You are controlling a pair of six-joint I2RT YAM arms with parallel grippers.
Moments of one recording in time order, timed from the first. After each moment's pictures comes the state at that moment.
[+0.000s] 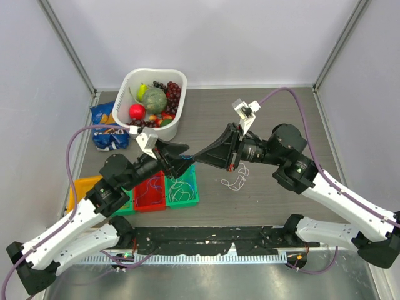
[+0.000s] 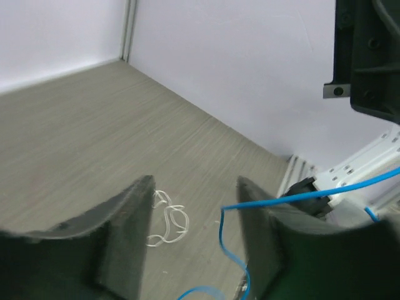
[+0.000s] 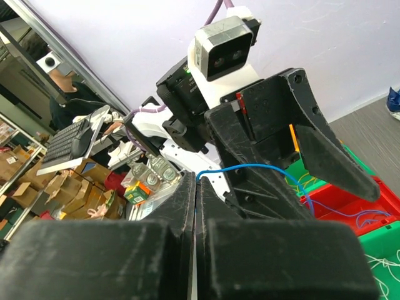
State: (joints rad) left arm -0.82 0.68 0.72 0.10 0.17 -0.36; right arm 0.90 1.01 1.10 0.15 -0.56 0.72
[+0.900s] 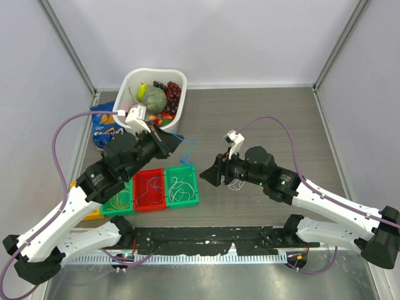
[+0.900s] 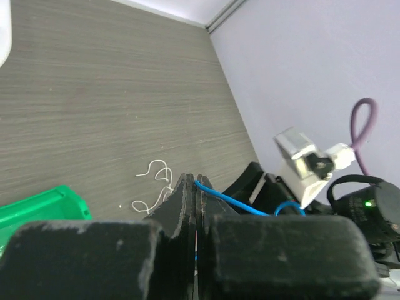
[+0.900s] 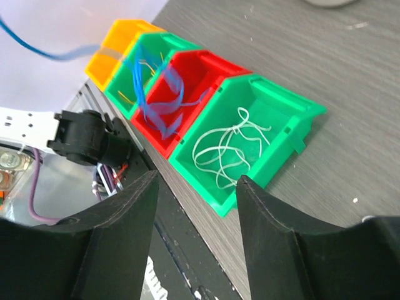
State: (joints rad) left arm -0.82 0.86 1.09 -0.37 -0.19 -0.75; right arm 0.93 0.99 0.76 -0.10 -0.14 0.52
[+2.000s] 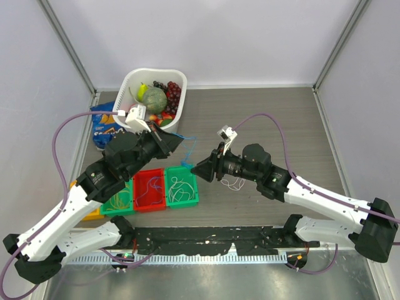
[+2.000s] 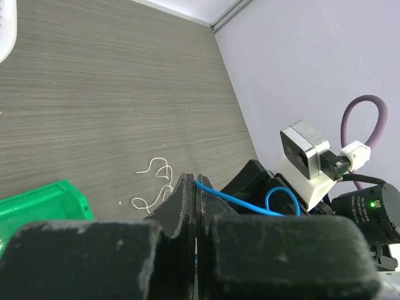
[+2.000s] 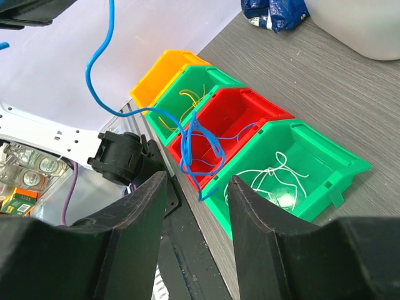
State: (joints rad) left arm -0.82 0.87 1.11 -0.41 -0.21 -0.79; right arm 0.93 1.06 0.75 0.19 -0.25 0.54
